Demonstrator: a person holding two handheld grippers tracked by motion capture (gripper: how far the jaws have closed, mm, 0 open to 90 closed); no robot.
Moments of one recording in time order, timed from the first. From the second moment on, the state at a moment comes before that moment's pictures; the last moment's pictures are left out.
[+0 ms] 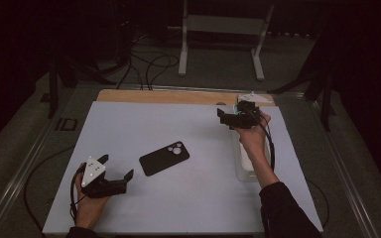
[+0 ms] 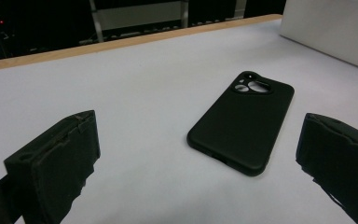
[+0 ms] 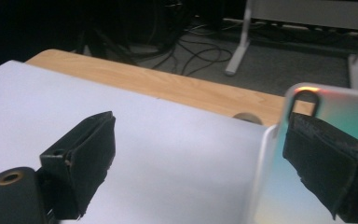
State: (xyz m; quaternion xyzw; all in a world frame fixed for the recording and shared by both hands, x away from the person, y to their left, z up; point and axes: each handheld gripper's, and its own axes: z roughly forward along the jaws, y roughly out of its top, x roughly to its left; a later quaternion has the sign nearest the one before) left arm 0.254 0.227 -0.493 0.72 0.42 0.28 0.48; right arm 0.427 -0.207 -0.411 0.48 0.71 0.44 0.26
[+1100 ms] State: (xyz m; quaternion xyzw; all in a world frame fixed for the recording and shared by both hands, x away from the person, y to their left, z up) left arm 0.253 0.227 -0.480 0.72 0.42 0.27 0.49; right arm 0.327 -0.193 -0.429 0.37 0.74 0.50 0.23
